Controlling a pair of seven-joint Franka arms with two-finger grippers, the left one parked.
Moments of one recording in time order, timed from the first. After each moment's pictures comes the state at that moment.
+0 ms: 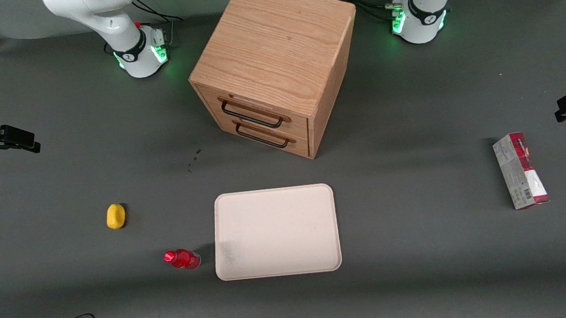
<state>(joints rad) 0.04 0.03 -0.09 -1.56 -0.01 1.48 -0.01</state>
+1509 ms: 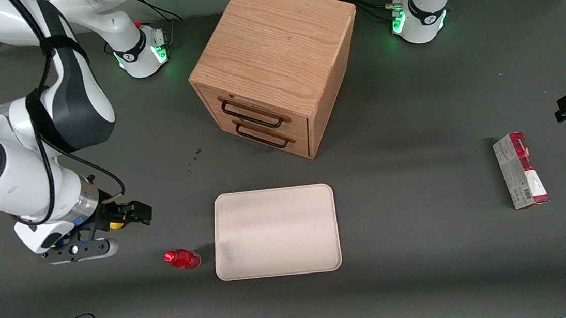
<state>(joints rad) 0.27 0.52 -0.05 -1.18 0.01 1.77 0.21</state>
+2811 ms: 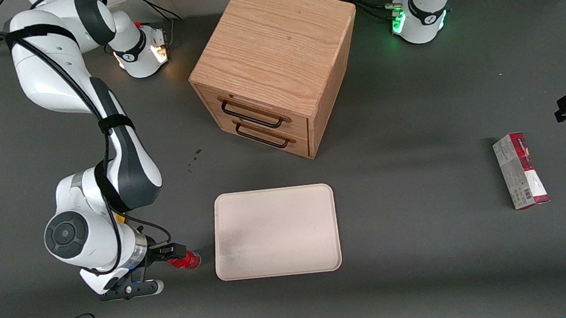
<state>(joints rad) 0.25 0.85 -0.03 -0.99 0.01 1.89 0.21</state>
